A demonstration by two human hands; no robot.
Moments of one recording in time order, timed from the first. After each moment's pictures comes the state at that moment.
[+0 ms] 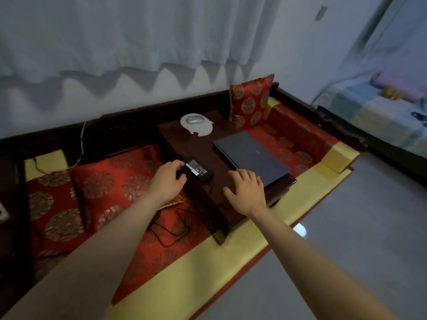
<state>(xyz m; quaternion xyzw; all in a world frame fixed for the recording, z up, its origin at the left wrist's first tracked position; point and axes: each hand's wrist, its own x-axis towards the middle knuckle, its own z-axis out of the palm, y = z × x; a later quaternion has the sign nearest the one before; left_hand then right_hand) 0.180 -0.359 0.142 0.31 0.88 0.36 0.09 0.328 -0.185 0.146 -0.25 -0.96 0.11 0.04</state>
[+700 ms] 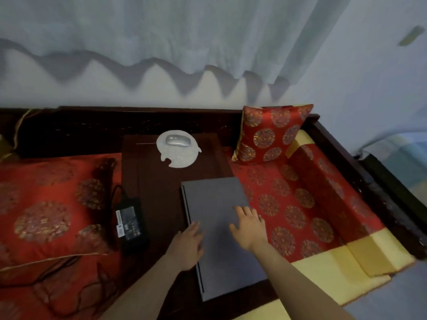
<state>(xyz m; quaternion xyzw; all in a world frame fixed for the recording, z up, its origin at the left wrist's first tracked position) 0.124 0.004 -0.032 0.32 0.90 0.18 0.26 0.156 0.199 0.038 -0.15 -0.97 0.09 -0.14</state>
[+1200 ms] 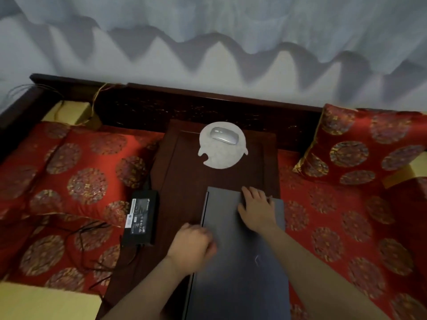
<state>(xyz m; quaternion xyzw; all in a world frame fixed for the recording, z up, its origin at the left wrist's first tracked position) 0.075 0.051 -0.038 0.20 0.97 0.08 0.06 -0.026 0.246 -0.042 0.06 -0.98 0.09 -0.18</state>
